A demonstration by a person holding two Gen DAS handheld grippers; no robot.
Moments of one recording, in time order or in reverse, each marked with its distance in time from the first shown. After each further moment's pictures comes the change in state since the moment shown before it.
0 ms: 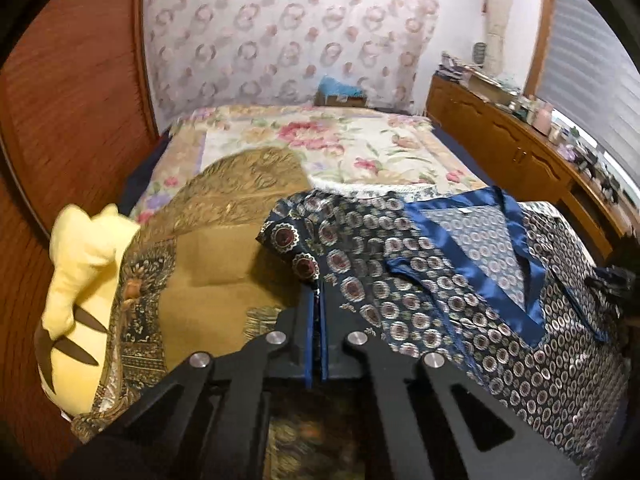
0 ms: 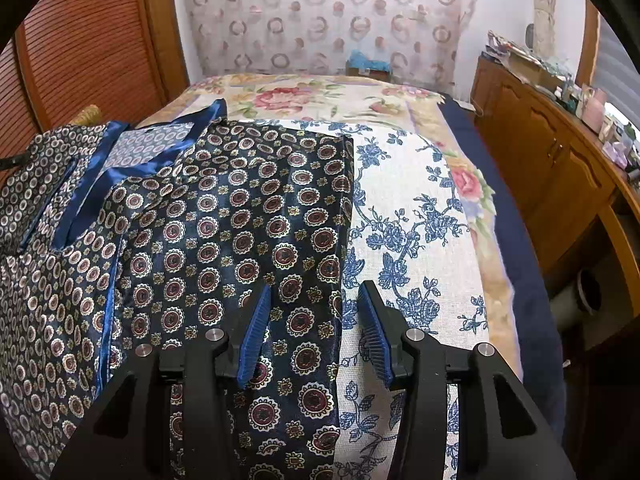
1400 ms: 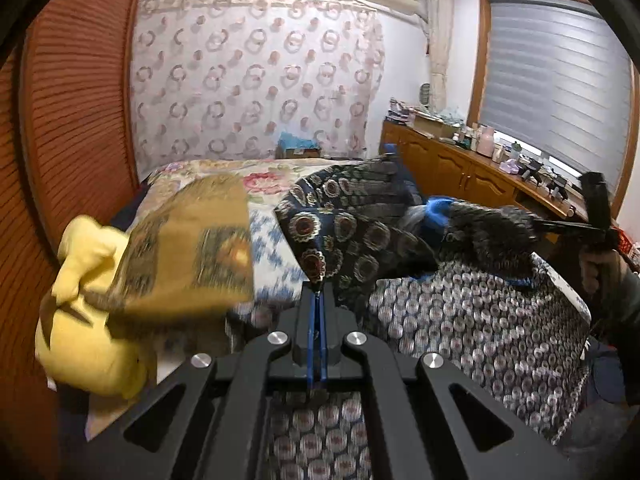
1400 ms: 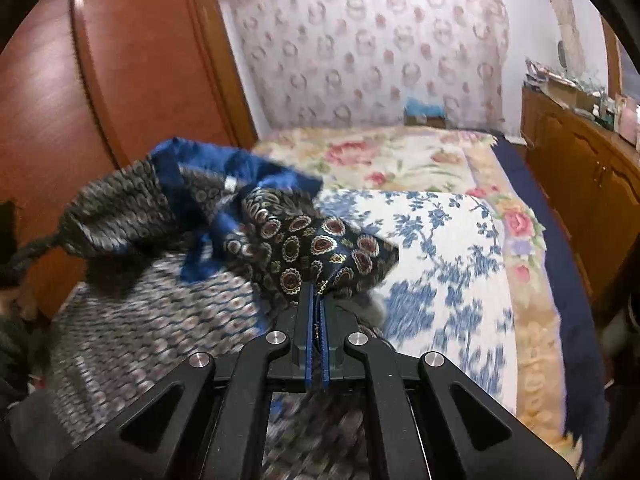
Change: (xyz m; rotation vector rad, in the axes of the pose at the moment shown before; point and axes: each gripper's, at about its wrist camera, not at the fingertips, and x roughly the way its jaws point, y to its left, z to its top) left arm -0.143 -0.045 -0.114 0.041 -0.213 -0.118; right arm -0.108 0.028 -0.015 0.010 -0.203 0.275
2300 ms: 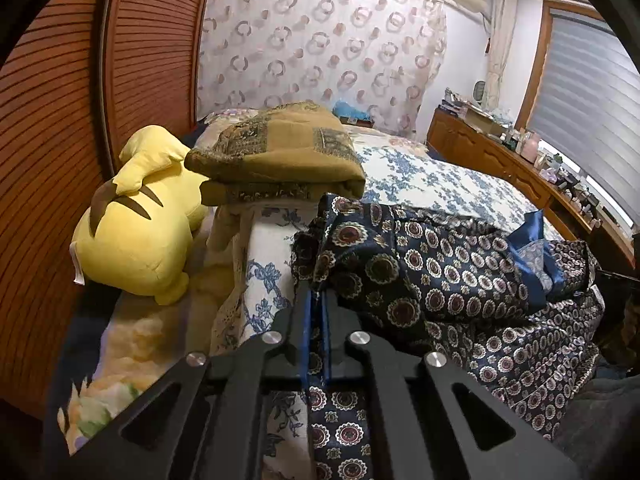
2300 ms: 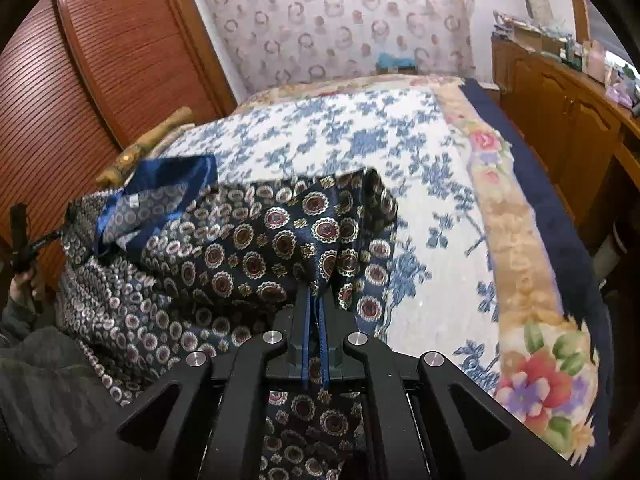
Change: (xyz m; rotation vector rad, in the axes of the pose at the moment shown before) left arm -0.042 0.059 -0.086 -0.167 0.086 0.110; right arm -0.079 -0.001 -0.110 0.097 0.135 -0.055
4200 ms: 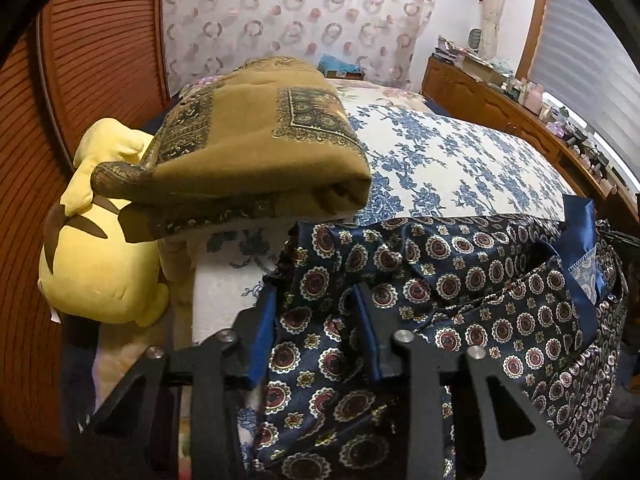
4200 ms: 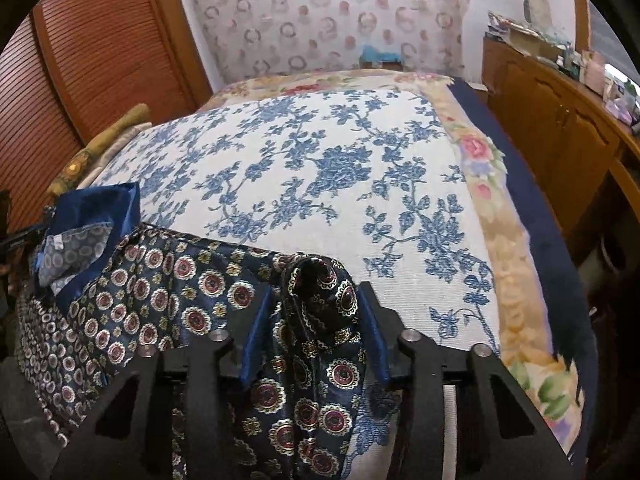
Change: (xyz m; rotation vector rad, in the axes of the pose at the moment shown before) left arm 0.102 -0.012 0.042 0.098 0.186 -0.002; right arm 0.076 -0.022 0.053 -0.027 0.048 -0.088
